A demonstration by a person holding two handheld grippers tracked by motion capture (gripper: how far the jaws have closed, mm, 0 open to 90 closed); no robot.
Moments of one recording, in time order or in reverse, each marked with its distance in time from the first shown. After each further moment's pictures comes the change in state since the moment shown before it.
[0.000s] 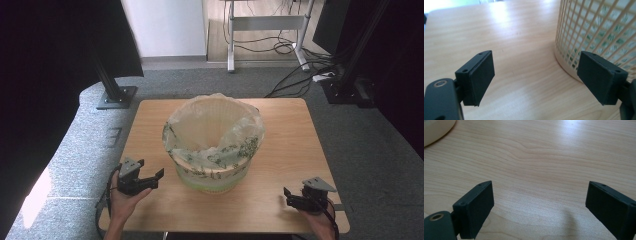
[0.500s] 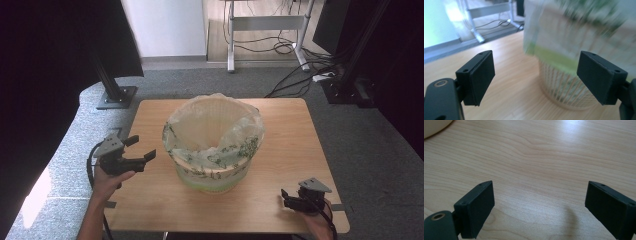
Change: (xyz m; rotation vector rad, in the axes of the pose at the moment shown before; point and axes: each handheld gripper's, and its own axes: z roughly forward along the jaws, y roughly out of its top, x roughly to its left) left arm 0.023 0.078 -0.041 -0.146 -0.204 0.142; right arm 0.008 -0.002 0.004 0.024 -0.003 -0.035
